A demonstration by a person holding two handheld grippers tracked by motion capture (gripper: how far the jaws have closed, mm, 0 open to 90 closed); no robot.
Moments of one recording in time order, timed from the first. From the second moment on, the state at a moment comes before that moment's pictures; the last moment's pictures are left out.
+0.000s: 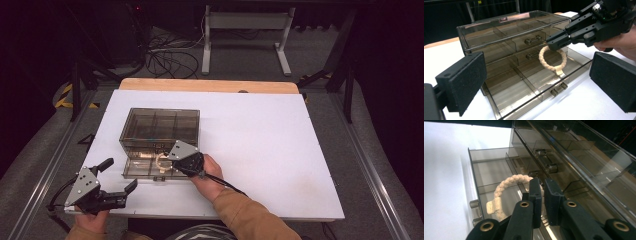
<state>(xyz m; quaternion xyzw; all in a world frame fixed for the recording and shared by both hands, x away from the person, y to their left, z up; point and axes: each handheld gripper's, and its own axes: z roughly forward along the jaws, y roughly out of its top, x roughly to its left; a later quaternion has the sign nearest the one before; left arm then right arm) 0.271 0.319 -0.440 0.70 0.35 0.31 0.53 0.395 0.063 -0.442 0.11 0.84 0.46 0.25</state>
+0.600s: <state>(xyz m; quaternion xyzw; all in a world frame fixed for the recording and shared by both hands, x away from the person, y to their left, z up) 0.272 0.319 -0.441 0.70 0.35 0.31 0.53 0.393 0.072 -0.452 0.09 0.85 0.45 0.26</state>
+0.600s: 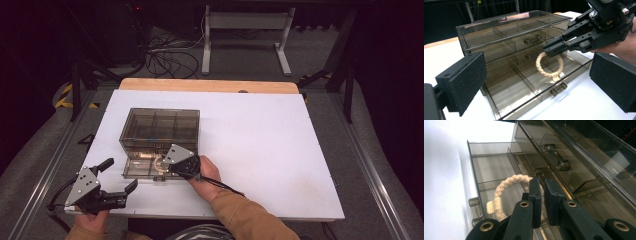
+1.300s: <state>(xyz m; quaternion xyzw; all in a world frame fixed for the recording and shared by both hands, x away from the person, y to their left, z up) 0.273 0.319 -0.441 0.70 0.35 0.31 0.53 0.392 0.078 -0.458 0.09 0.86 0.45 0.23</state>
